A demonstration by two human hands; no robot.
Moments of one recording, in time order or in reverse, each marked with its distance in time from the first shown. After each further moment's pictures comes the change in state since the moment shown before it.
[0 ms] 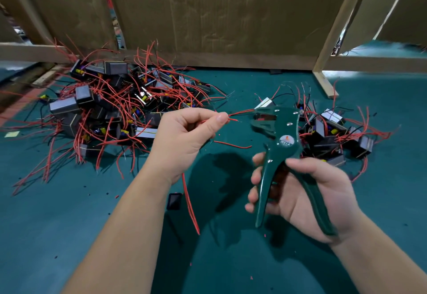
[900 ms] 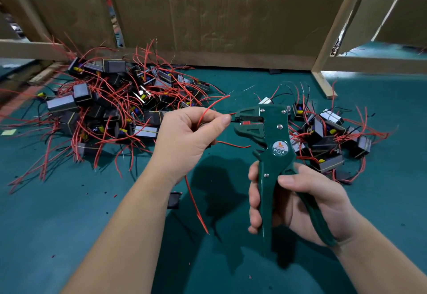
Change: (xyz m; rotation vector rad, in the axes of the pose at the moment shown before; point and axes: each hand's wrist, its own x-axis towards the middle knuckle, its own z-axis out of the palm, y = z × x) left_hand -0.002 0.001 0.005 0.046 0.017 0.025; right_hand -0.004 0.000 0.002 -0.142 -0.168 0.045
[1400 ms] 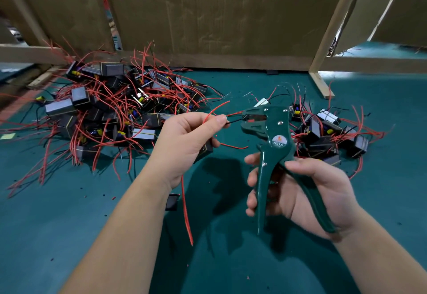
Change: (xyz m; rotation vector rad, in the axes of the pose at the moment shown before) left_hand 0.000 0.002 0.000 -0.094 -0.072 -0.179; right_hand 0.000 -0.006 -0.005 0.053 0.087 -0.013
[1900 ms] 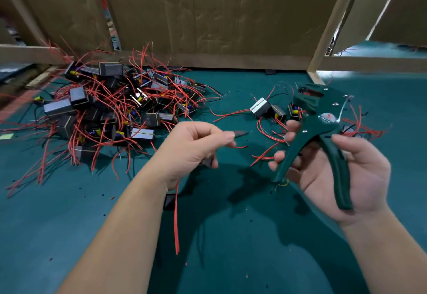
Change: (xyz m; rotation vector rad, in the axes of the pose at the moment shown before) left_hand 0.000 -0.005 -0.003 0.092 -0.228 -0.074; right_hand -0.006 -0.021 -0.009 0.078 0.231 -0.375
